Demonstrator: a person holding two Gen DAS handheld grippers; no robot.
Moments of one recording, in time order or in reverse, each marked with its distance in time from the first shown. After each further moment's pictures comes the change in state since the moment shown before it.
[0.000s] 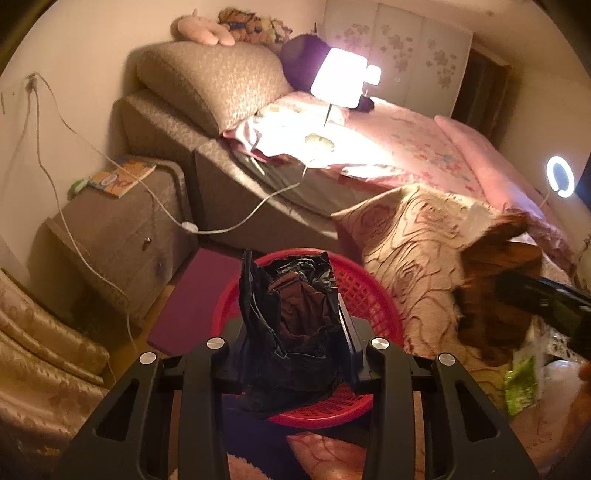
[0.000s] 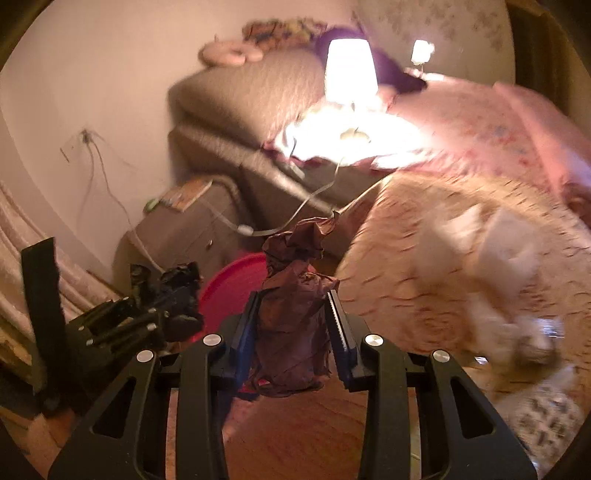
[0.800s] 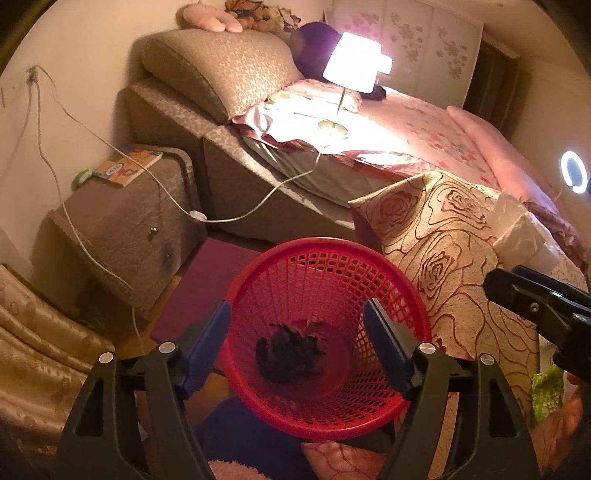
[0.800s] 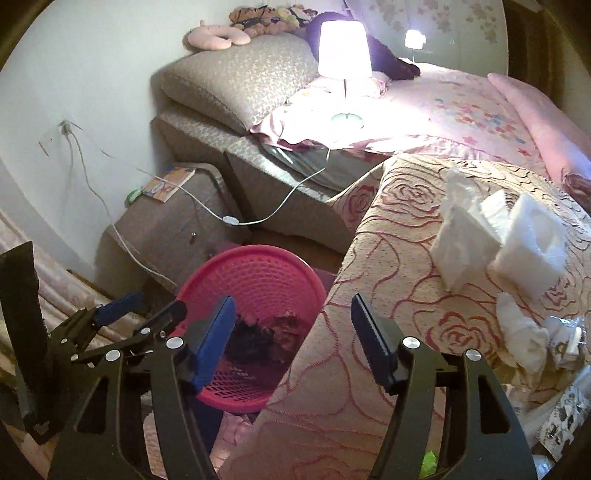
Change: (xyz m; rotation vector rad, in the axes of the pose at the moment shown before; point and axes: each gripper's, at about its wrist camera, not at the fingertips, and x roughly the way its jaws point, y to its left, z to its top) left arm 0.020 0.010 -0.004 -0.005 0.025 0.045; right arm 0.034 0.008 -0.004 0.013 0.006 -0.057
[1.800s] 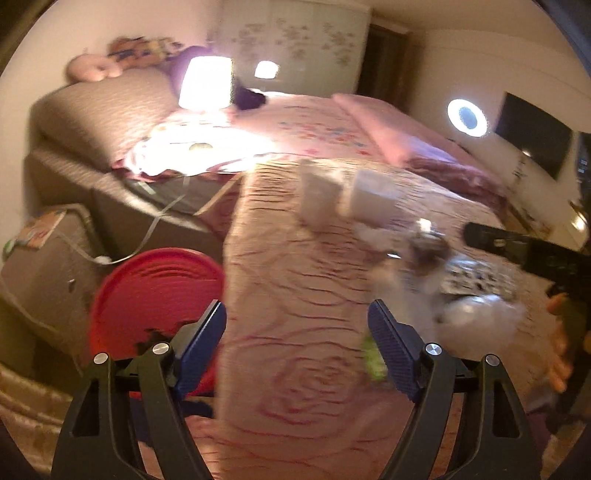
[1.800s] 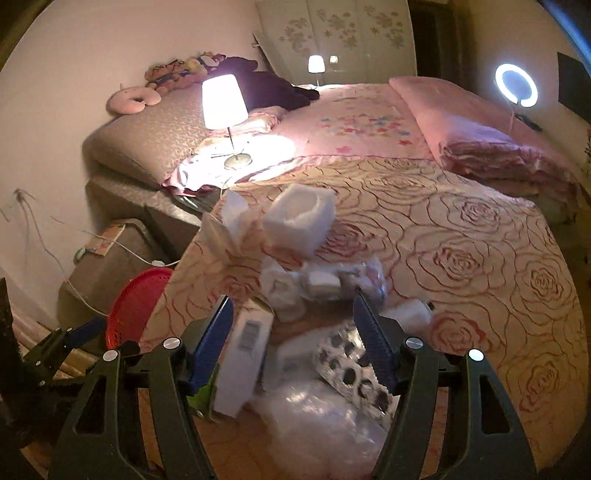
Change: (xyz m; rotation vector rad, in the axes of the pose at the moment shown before) left arm -0.063 -0.147 -0.045 0.284 -0.045 -0.331; right arm -0.136 -0.141 -0.068 0.204 -0.144 -0.222
